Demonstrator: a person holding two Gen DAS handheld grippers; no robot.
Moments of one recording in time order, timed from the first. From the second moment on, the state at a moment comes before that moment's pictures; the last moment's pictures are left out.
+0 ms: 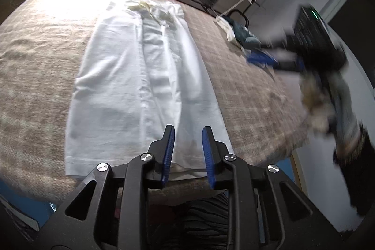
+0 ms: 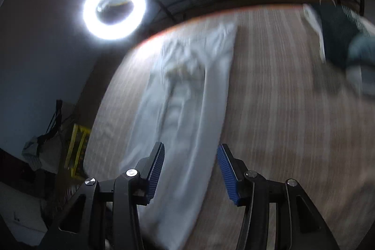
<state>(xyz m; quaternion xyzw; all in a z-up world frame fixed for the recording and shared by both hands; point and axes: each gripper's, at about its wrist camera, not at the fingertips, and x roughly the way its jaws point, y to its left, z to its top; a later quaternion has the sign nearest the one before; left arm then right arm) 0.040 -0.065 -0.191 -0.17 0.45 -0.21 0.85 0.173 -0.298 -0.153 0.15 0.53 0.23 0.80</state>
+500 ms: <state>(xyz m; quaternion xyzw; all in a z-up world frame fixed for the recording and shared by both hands) 0.075 -0.081 -0.232 -0.20 0.50 -0.20 0.82 0.061 -0.261 -0.253 0.18 0.57 0.27 0.75</state>
